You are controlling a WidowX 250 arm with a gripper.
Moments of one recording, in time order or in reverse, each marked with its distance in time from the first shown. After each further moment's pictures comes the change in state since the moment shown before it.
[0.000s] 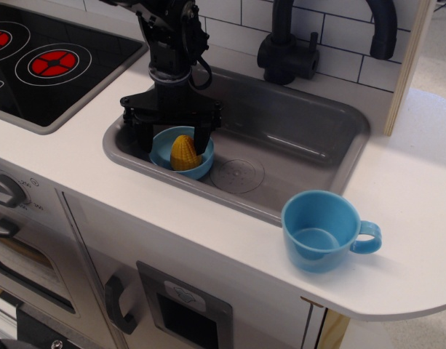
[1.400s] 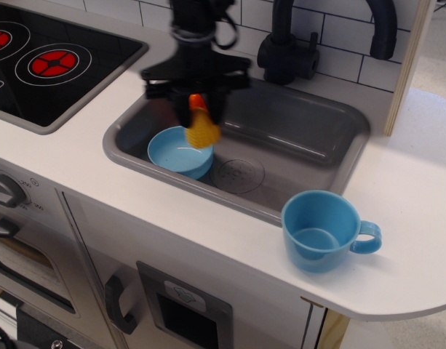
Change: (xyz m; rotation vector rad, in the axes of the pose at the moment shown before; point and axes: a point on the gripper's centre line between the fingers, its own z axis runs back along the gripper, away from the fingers) arm -0.012 -0.049 0.057 -0.069 -0.008 0.126
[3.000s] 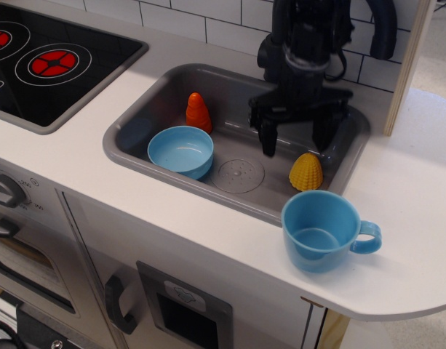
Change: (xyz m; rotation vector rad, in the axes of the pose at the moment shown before) arm -0.014 -0.079 -0.026 0.020 0.105 0.057
